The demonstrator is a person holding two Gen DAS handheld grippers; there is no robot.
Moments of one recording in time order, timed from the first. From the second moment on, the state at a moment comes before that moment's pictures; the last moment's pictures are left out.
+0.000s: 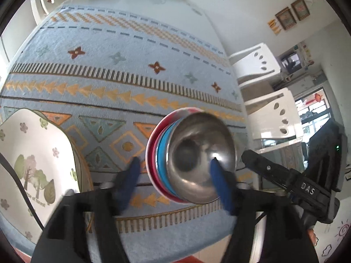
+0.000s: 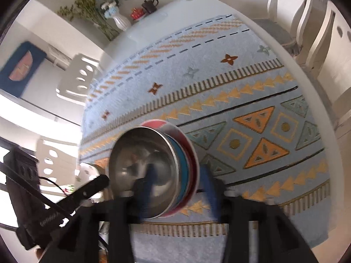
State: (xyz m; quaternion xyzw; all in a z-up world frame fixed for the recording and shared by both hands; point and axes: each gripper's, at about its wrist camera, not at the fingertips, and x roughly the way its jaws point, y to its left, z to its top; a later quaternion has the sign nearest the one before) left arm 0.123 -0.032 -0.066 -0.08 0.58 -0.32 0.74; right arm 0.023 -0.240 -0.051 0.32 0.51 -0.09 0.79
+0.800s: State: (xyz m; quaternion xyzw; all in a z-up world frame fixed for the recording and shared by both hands) left arm 0.115 -0.033 -0.073 -0.06 0.57 -0.22 0.79; right arm 0.047 -0.249 -0.071 0.25 0.56 -0.03 0.78
